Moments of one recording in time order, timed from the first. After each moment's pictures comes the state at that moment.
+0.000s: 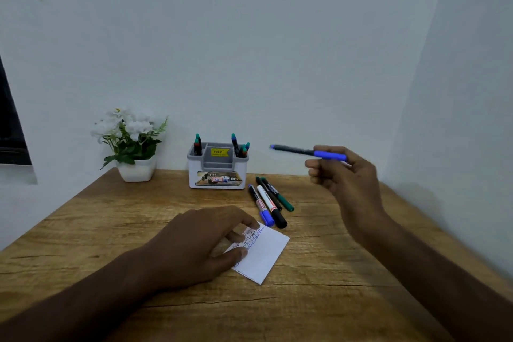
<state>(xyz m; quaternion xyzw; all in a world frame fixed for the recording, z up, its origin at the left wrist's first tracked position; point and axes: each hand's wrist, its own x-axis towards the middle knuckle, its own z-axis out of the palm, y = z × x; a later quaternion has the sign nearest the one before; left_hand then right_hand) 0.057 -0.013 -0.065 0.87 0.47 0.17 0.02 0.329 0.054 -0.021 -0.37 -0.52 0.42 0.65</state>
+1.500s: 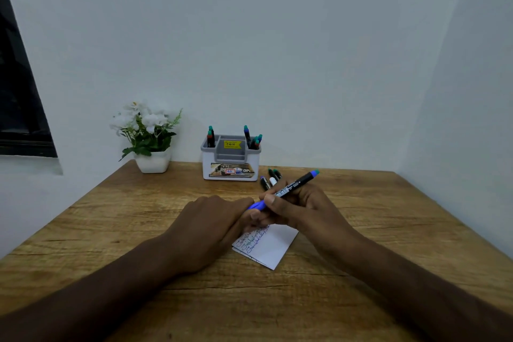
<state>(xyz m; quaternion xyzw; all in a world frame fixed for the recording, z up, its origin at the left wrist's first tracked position) 0.060 -0.006 -0.074 0.84 0.51 0.19 -0.05 0.280 0.023 -0.061 -0.31 -0.67 0.52 0.43</state>
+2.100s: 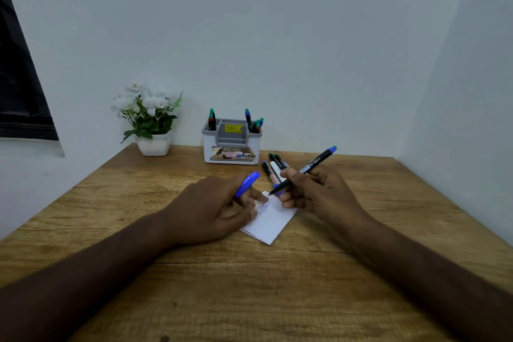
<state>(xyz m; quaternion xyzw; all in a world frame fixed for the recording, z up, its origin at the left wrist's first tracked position) 0.049 -0.002 -0.078 0.85 0.47 0.25 0.04 0.295 0.022 -0.061 -0.40 -0.61 0.50 0.47</state>
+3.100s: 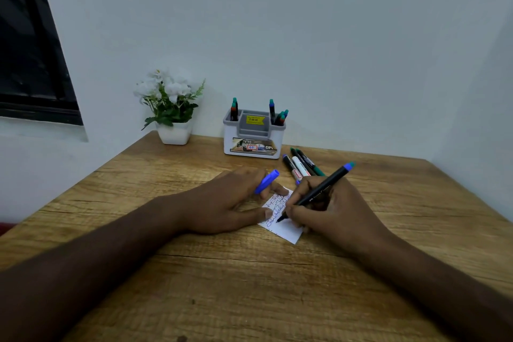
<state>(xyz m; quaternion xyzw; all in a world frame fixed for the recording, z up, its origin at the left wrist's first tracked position) 0.032 0.011 -0.079 0.88 0.43 0.18 0.09 0.279 0.003 -0.061 -0.43 -0.78 0.31 0.34</state>
